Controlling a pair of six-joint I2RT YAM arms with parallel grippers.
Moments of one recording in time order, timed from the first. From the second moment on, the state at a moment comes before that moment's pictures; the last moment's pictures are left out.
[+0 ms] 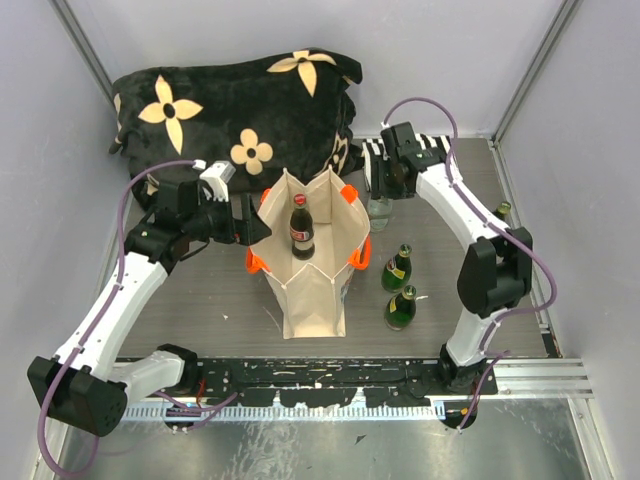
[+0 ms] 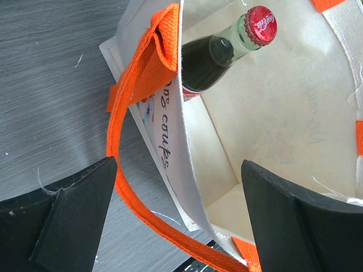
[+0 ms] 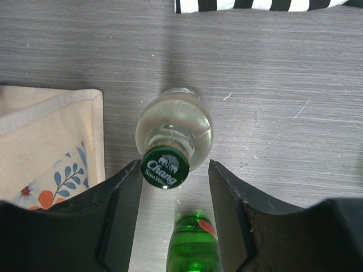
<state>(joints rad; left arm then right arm) -0.32 1.10 1.07 -0.57 0.39 -0.27 0.33 1.81 1.66 -0.82 0.10 0.25</state>
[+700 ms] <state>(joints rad) -0.32 1.10 1.06 -0.57 0.40 -0.27 0.36 1.58 1.07 -0.09 0.18 0.25</state>
